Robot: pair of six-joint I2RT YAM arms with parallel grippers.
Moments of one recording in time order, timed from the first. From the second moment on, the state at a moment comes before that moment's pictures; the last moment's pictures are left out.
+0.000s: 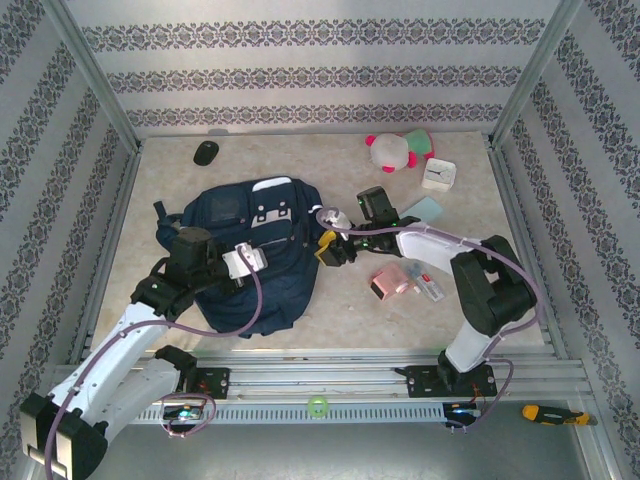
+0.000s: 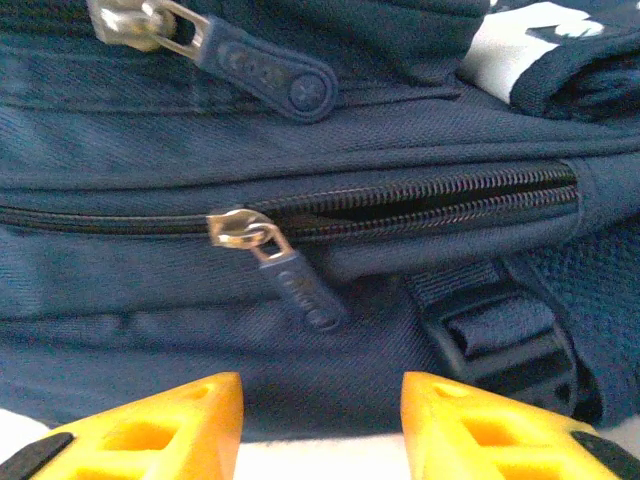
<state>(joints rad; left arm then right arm) -0.35 0.82 0.63 -0.45 0.35 0.79 0.47 1.71 0.98 -0.14 -0.81 -0.42</state>
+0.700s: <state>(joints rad) -0.34 0.83 0.63 -0.46 0.37 0.81 0.50 1.79 1.05 -0.16 -1.03 -0.54</state>
